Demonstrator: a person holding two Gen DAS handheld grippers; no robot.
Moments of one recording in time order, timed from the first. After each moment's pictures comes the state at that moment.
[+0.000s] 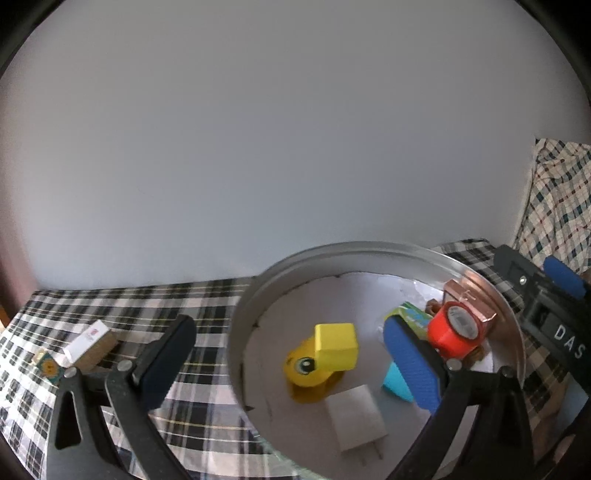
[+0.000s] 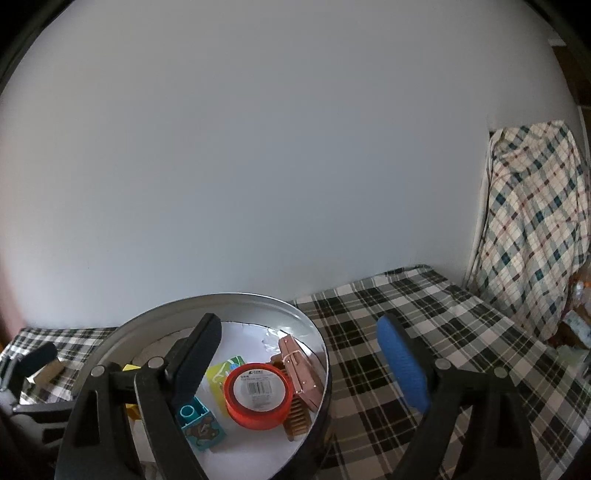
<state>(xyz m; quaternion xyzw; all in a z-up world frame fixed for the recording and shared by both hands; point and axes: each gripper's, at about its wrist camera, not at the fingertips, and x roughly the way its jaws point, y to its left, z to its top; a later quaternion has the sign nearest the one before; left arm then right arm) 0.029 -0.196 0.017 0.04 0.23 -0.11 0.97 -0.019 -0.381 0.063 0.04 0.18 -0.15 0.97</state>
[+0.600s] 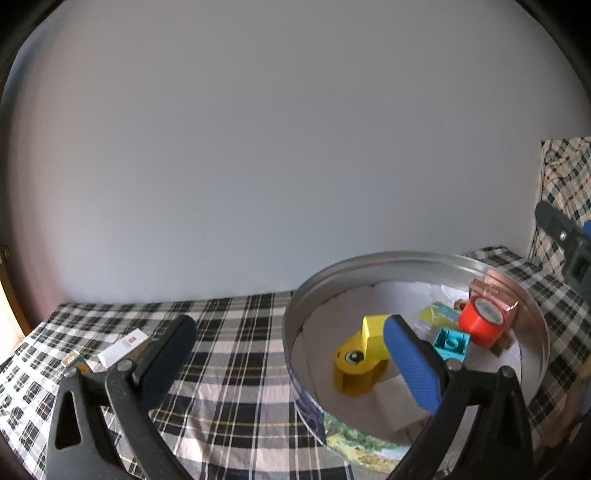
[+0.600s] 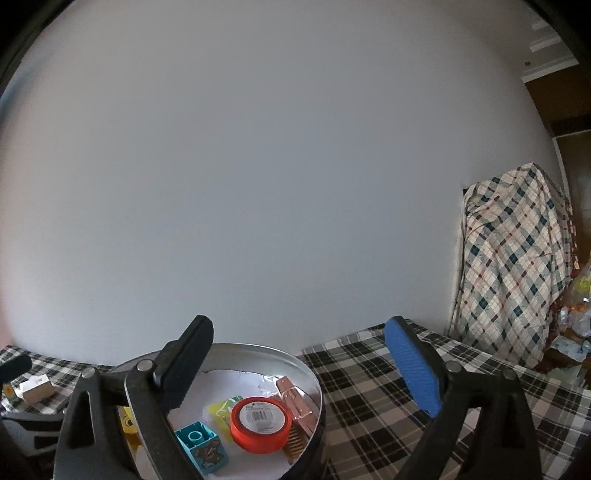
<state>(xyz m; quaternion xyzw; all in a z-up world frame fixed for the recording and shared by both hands) 0.006 -0.164 0.013 0.05 0.18 -0.08 0.98 -0.059 -0.359 0.066 0.01 0.04 -0.19 0.98</state>
